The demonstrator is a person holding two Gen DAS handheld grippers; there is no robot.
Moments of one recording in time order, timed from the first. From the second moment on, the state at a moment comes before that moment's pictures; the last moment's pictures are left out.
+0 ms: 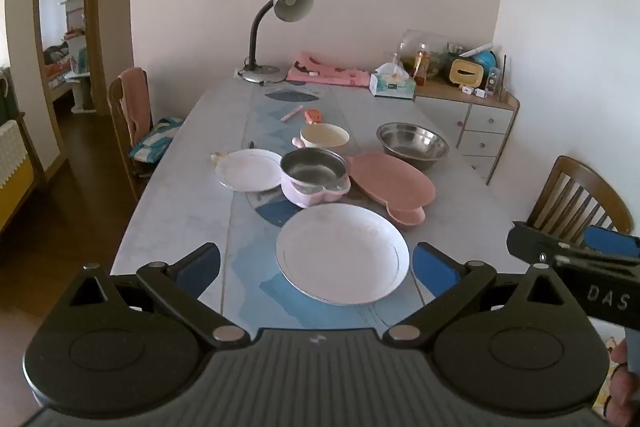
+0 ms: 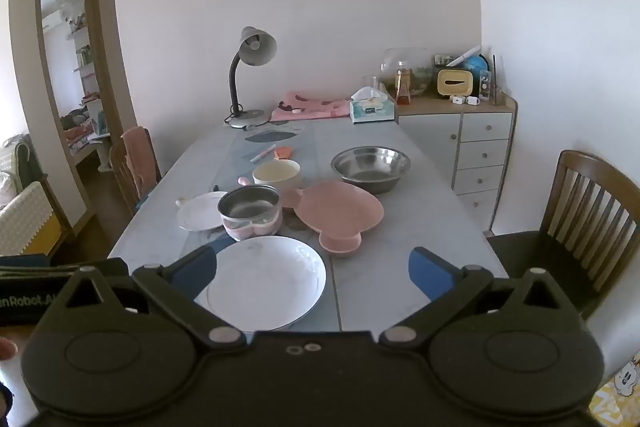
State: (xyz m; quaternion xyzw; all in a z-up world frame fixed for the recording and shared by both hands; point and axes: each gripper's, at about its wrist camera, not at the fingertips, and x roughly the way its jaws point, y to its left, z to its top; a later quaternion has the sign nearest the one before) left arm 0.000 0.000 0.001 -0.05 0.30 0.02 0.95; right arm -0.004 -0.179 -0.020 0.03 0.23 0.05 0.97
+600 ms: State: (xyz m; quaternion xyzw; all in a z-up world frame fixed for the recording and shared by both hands) left arm 0.011 0.003 0.016 -0.06 0.31 0.02 0.95; right arm 0.000 -0.178 0.005 0.02 0.24 0.04 0.97
